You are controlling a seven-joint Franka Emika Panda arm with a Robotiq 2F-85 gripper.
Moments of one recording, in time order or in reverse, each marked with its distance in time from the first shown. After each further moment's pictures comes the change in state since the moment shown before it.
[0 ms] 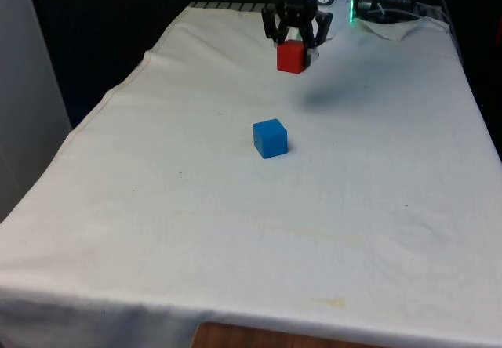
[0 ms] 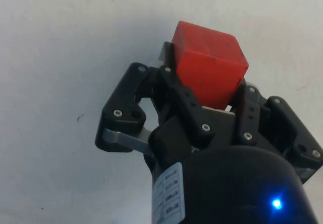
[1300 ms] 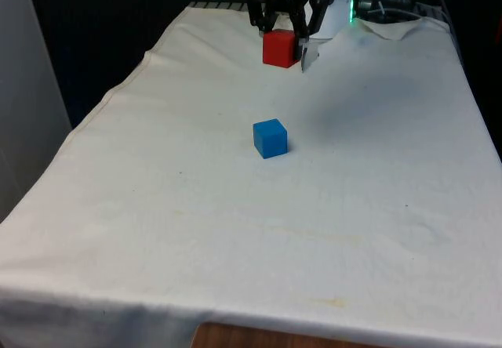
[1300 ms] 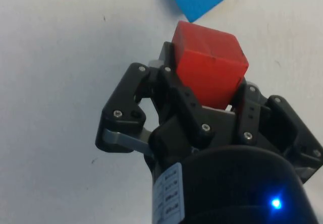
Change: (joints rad) arm 0.013 0.150 0.011 0.385 0.014 -0.187 -0.012
